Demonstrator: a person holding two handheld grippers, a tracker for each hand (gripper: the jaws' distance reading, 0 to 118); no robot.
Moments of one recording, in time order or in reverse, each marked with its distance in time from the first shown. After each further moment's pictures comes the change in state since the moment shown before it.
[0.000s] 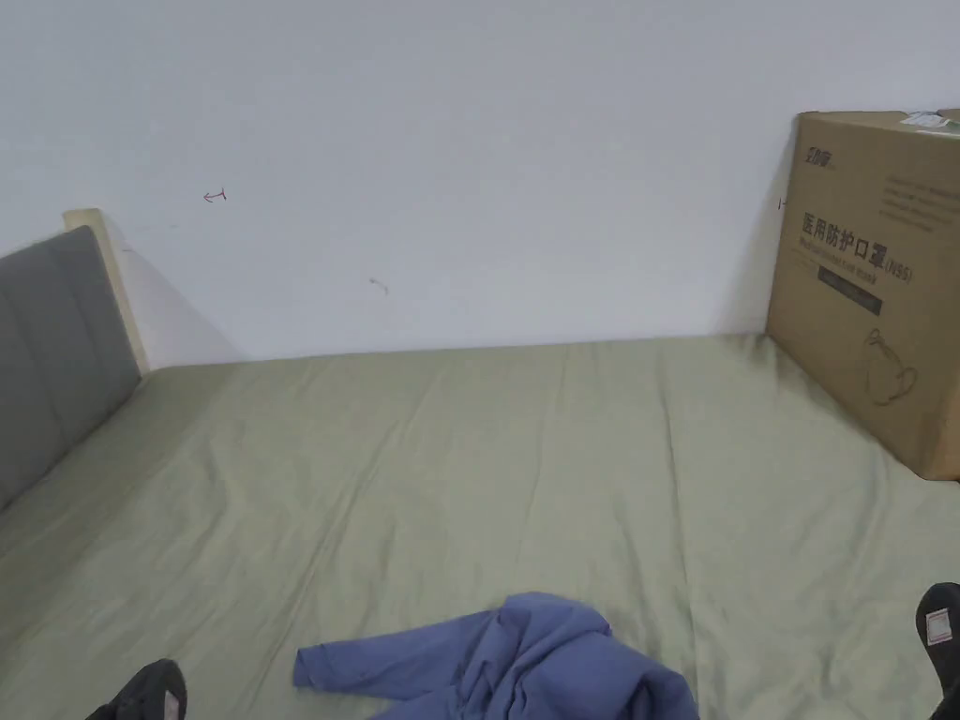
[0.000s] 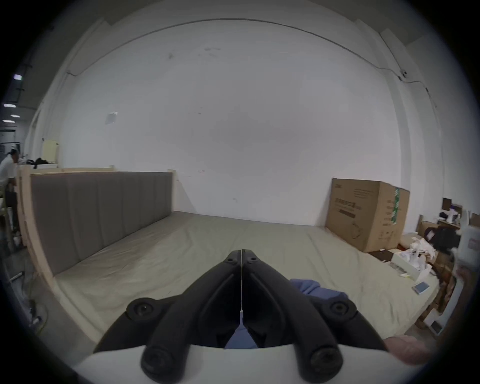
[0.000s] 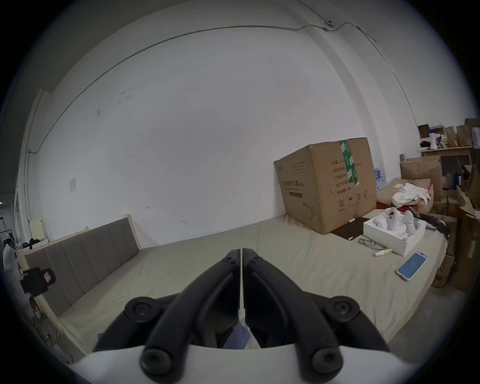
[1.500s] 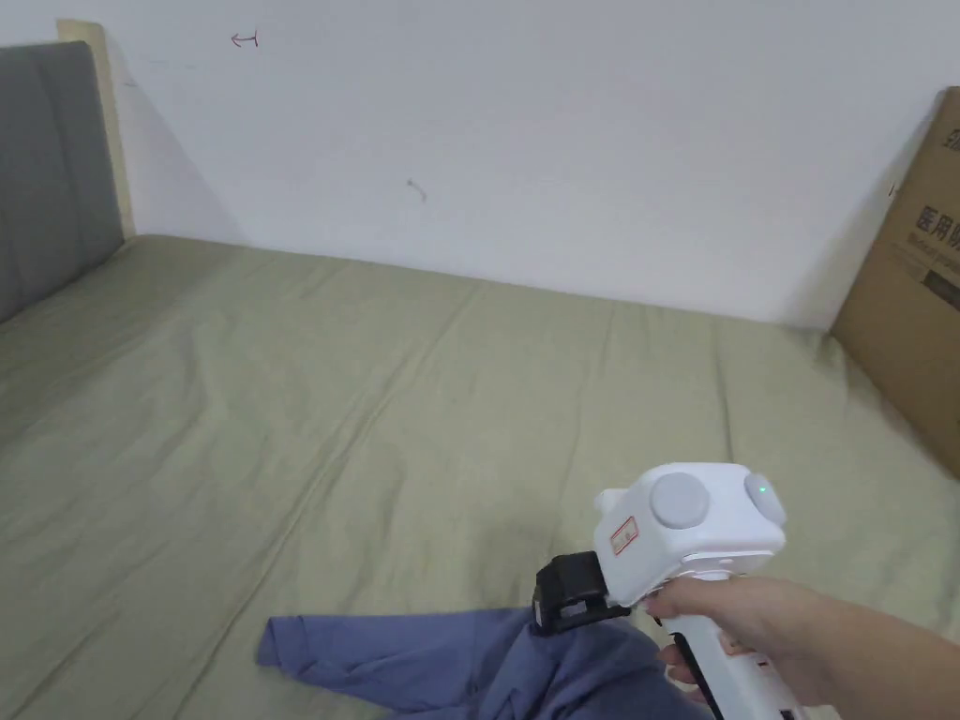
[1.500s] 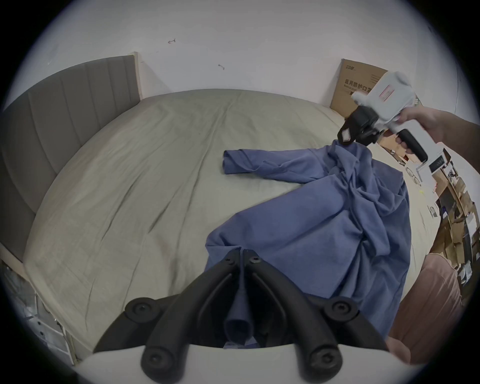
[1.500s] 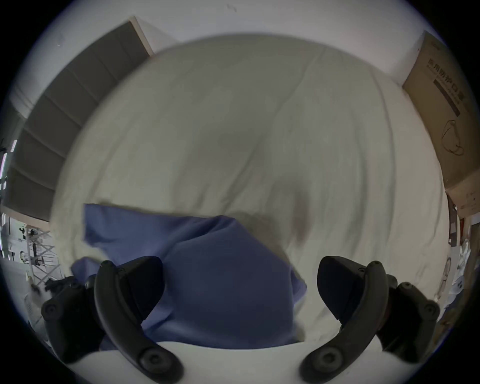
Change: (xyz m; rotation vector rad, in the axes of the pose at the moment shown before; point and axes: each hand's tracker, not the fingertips) left arm -0.062 -0.138 -0.168 -0.757 -0.144 -0.088; right arm -0.132 -0.165 -0.429 -1.330 0.185 0.401
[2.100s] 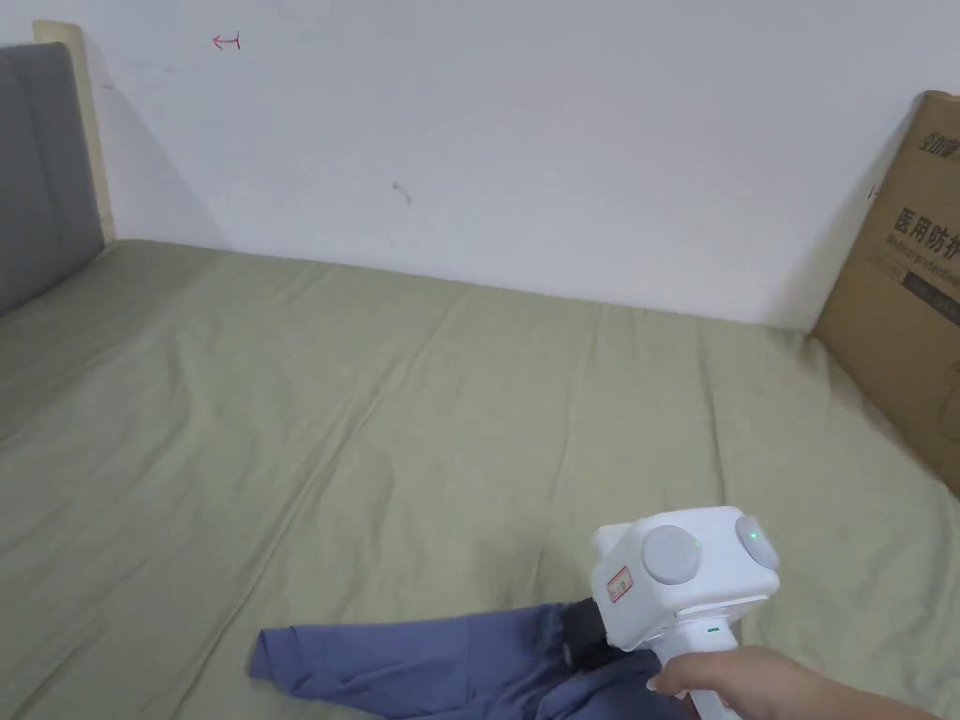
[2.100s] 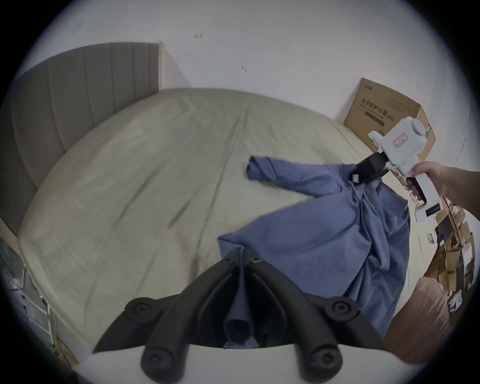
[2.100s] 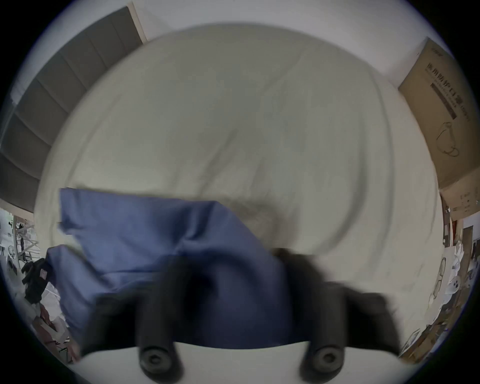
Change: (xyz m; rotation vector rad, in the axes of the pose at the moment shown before) left arm -0.017 0.004 0.012 0.051 0.020 0.125; right arm -0.005 -0.038 0.007 0.126 -0.049 0.038
